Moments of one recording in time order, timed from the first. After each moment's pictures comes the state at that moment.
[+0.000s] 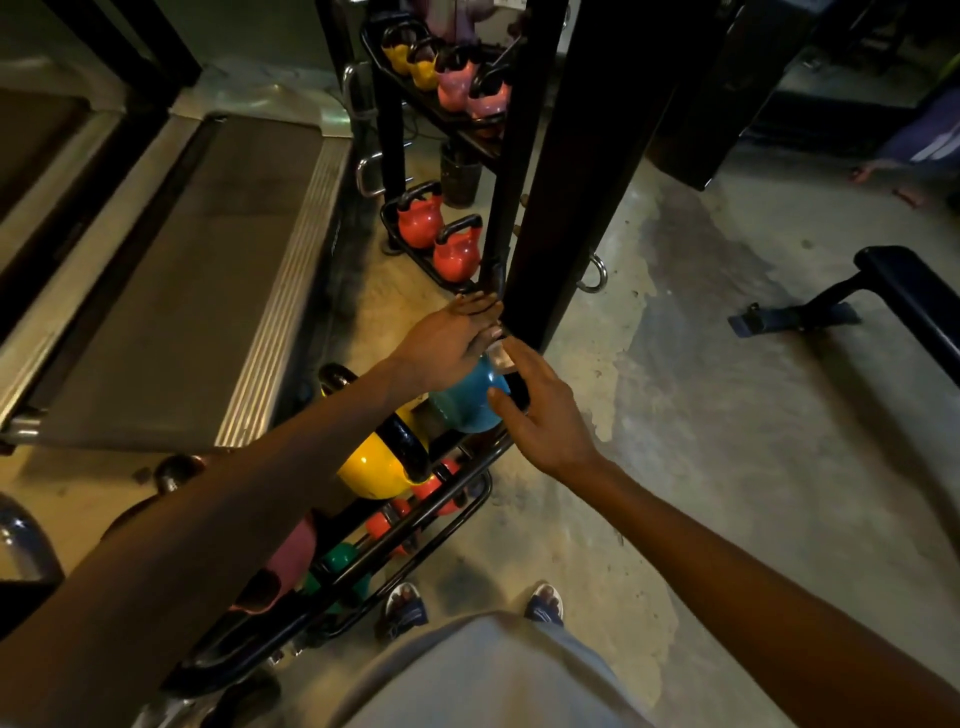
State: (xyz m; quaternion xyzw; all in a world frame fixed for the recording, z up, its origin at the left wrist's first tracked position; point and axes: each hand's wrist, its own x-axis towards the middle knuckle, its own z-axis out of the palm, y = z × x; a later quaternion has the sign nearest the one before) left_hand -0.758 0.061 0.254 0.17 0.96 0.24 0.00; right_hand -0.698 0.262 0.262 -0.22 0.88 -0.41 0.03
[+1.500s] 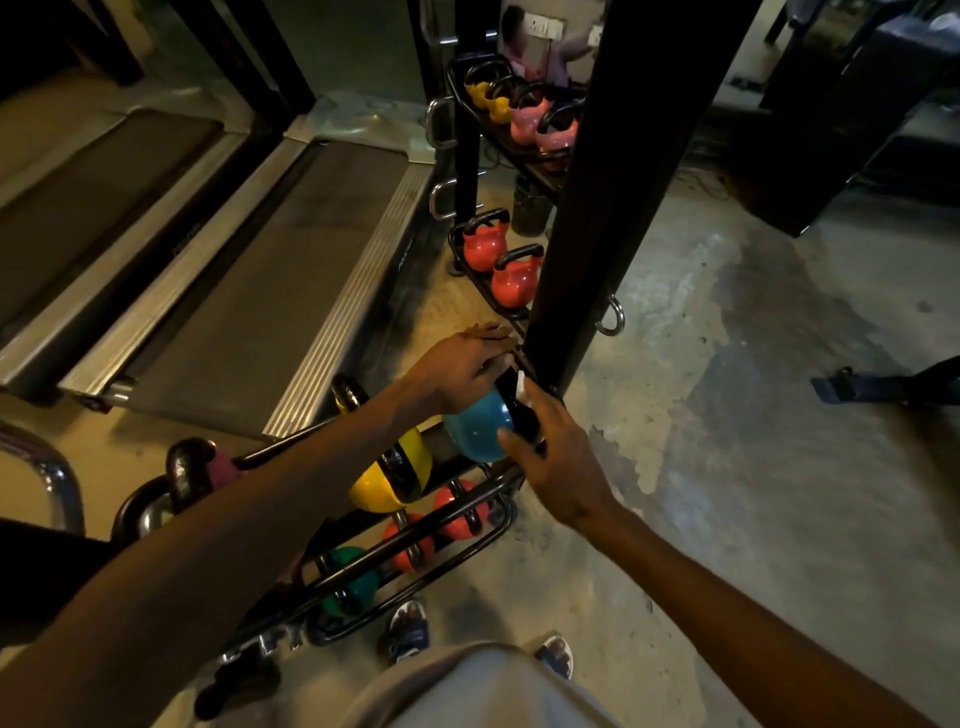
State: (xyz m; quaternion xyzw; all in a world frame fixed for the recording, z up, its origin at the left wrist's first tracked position) left_hand -0.746 0.080 0.280 0.09 0.96 0.27 0.04; right_hand -0.719 0.295 0.240 -0.25 0.85 -0.44 0.15
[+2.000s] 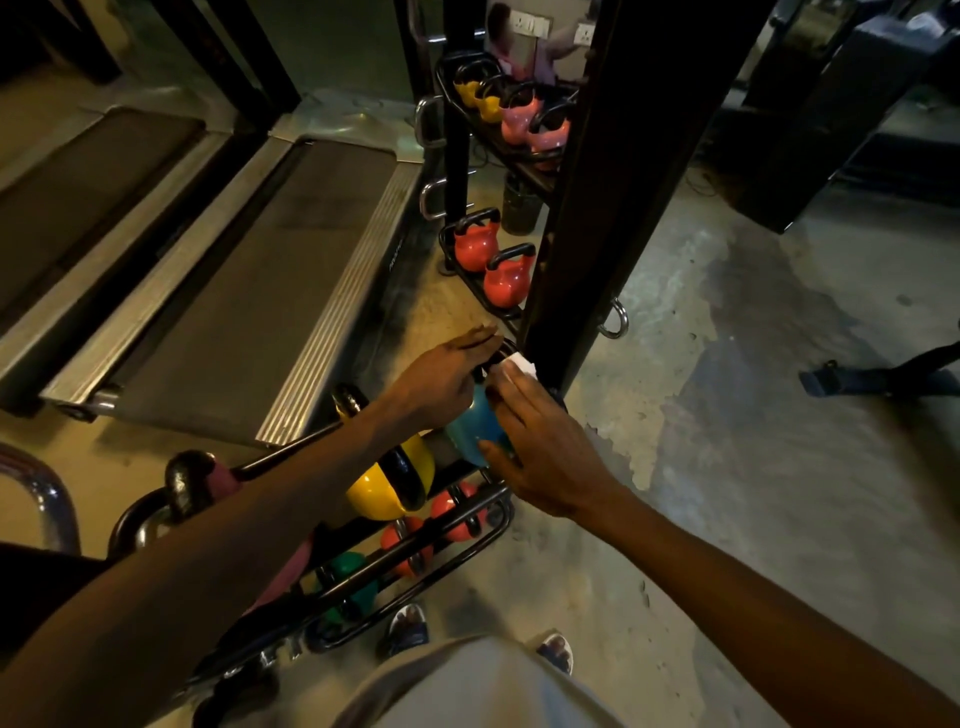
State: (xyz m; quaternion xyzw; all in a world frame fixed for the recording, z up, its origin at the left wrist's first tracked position) left_hand -0.737 0.058 0.262 0.10 0.96 0.27 -0.01; right_hand -0.736 0.273 0.251 -0.43 0.89 -0.13 0.00
